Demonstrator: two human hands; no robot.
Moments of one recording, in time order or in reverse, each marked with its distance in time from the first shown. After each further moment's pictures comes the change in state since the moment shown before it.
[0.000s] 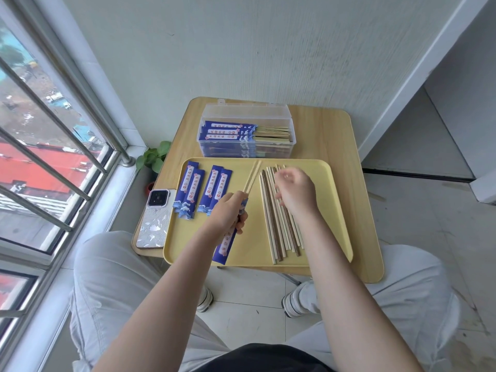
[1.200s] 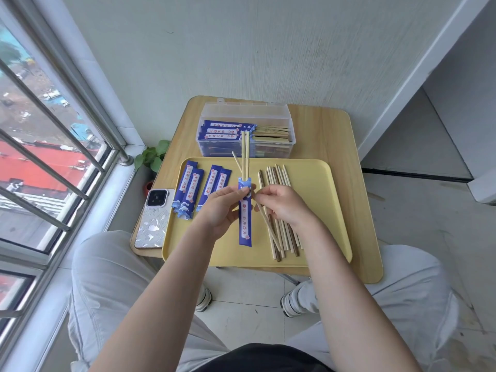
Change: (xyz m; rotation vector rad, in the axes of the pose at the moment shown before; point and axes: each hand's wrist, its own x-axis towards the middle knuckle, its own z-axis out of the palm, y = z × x) left_hand 0.007 0.000 -0.010 -0.438 -0.138 0.109; right_hand -0.010 0.004 0.006 0.042 -0.433 0.085
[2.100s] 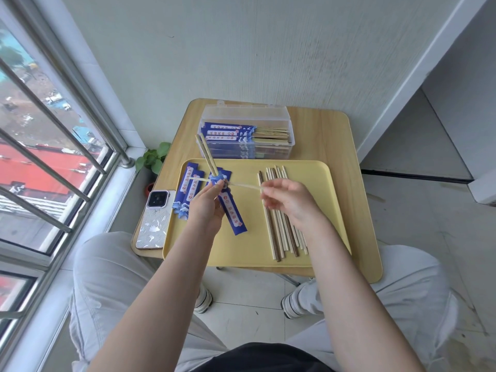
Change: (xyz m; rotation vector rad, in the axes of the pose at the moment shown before) left_hand 0.010 -0.003 -0.017 -0.323 0.376 0.058; right_hand -0.003 0.002 -0.015 0.387 0.034 -0.012
